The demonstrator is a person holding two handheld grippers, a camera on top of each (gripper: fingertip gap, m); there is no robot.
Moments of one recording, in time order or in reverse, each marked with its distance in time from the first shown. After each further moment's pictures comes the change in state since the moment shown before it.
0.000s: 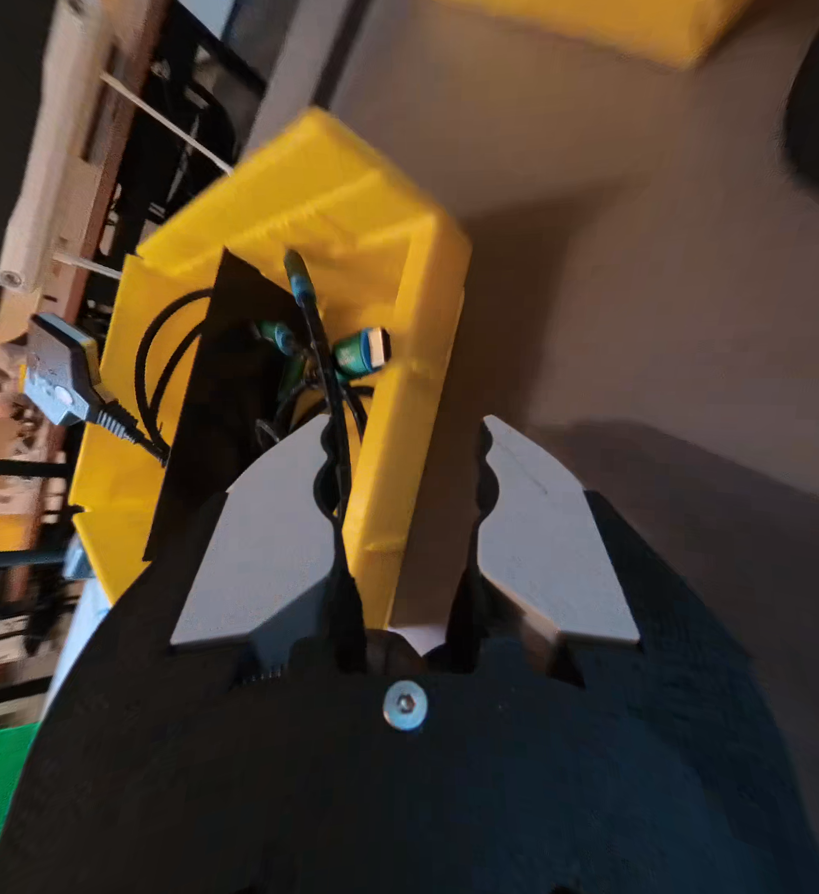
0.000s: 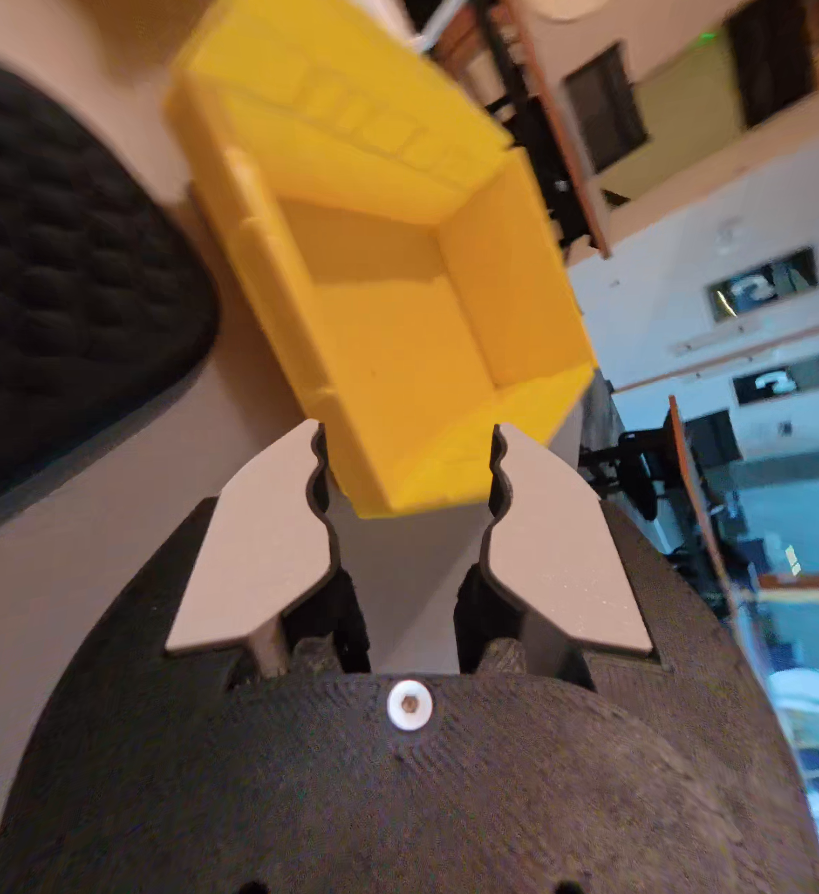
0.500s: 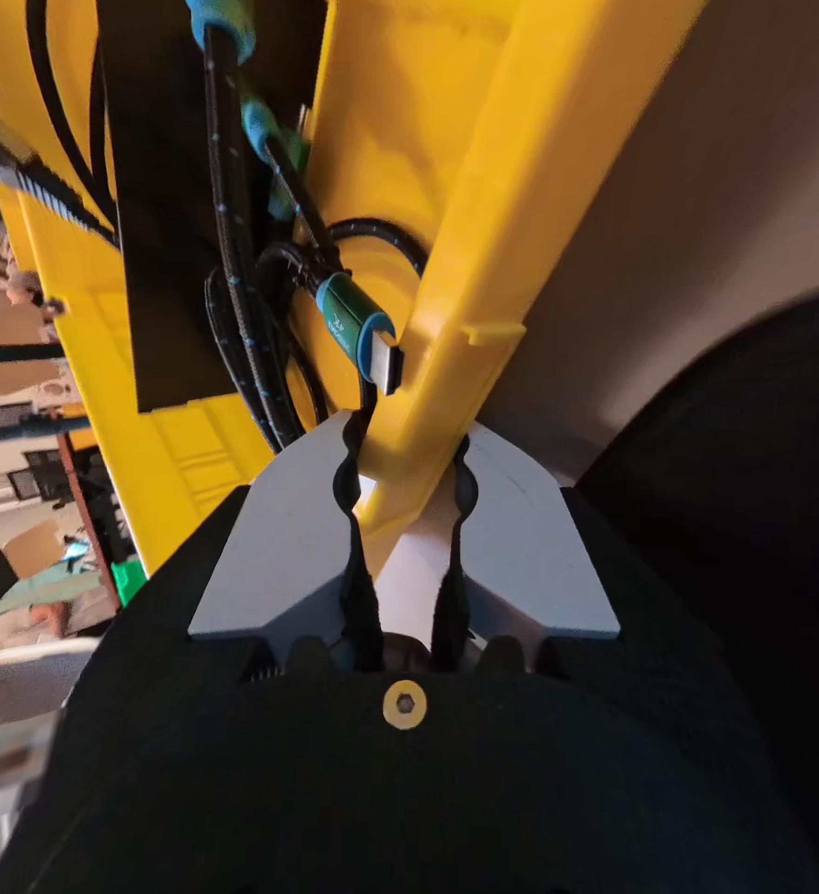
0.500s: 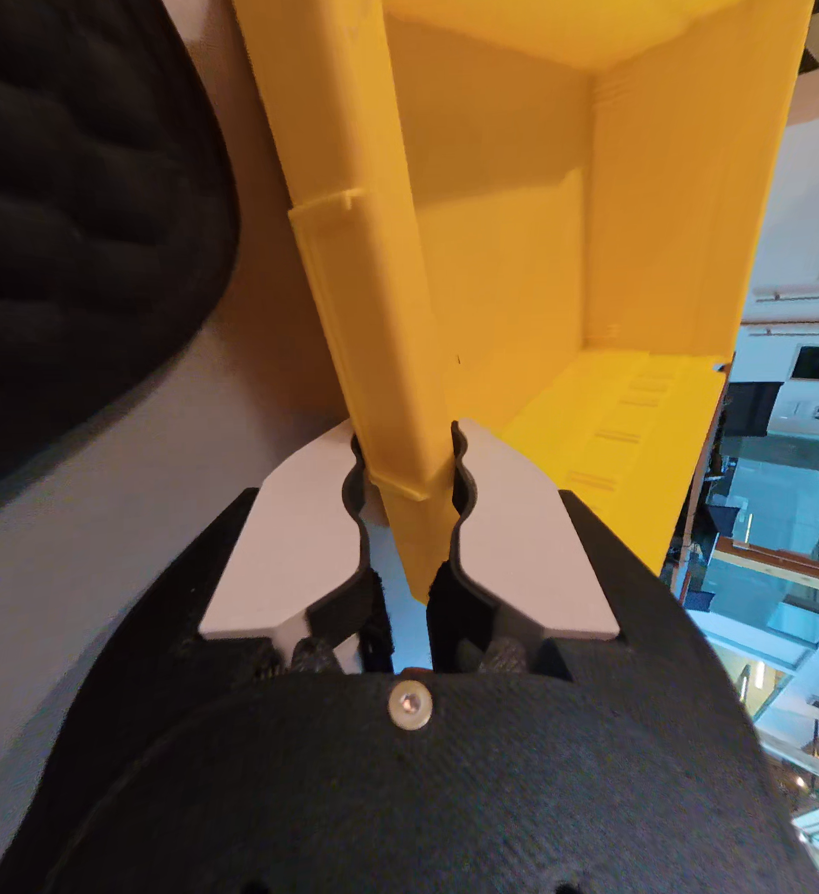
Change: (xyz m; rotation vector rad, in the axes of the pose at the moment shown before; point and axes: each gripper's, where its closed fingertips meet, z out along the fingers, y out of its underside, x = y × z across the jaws) left arm -0.069 0.153 -0.008 -0.388 -0.010 0.167; right arm -0.034 0.031 0.061 -0.337 -0.162 -0.218
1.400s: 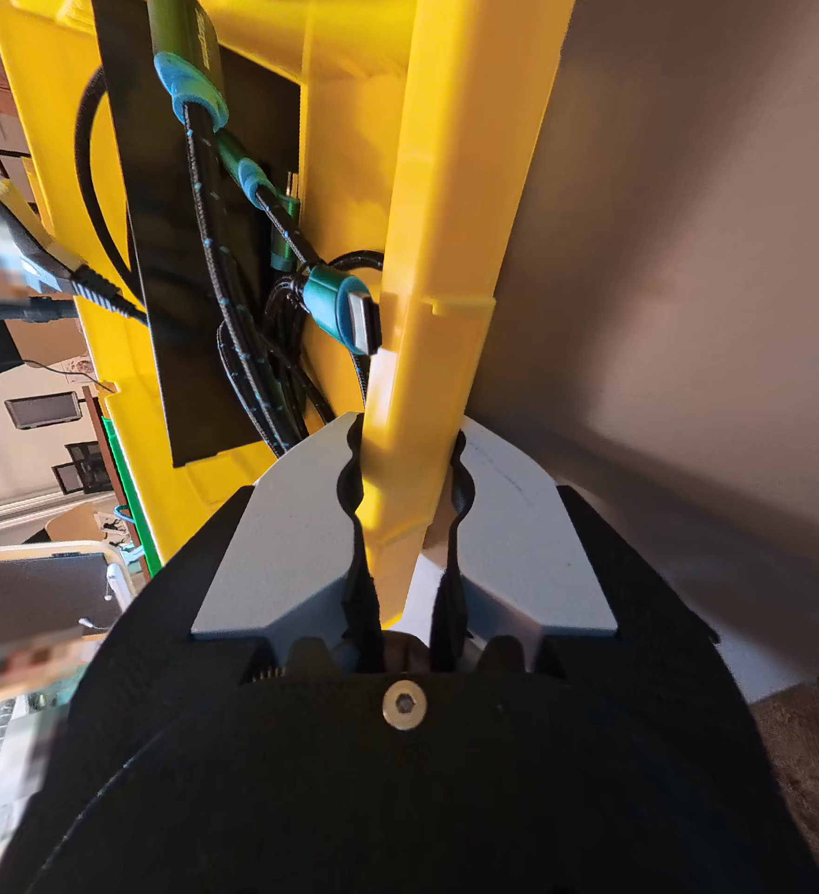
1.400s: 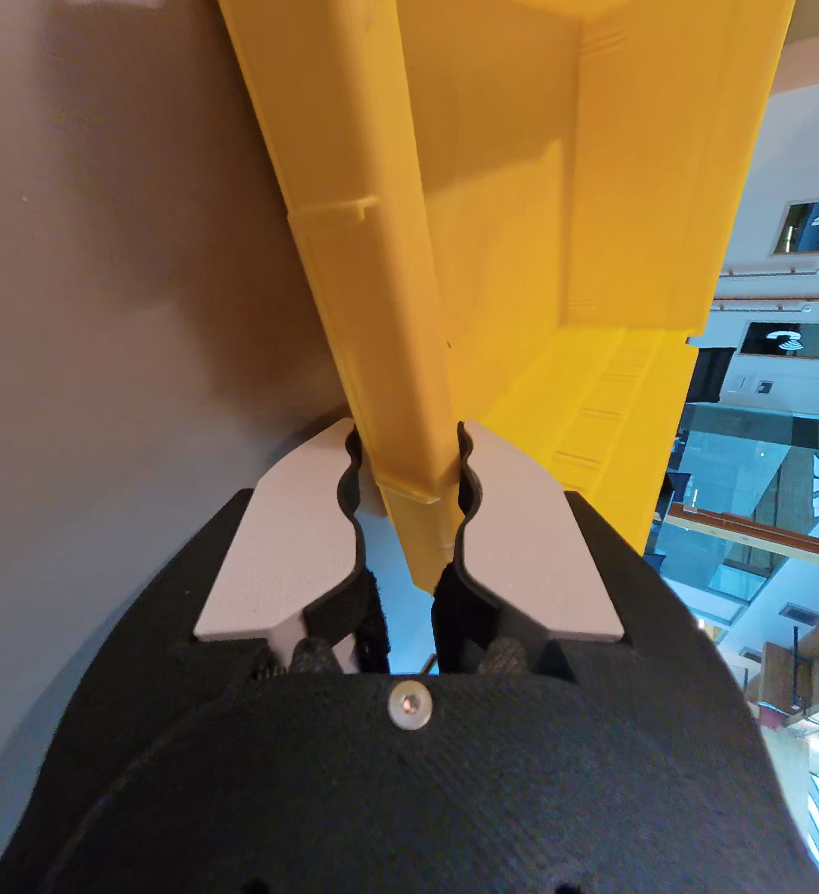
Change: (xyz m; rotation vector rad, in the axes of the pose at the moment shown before) left arm 0.024 0.212 -0.084 0.028 -0.038 0.077; right arm 0.005 0.126 -0.031 -0.048 0.070 -0.044
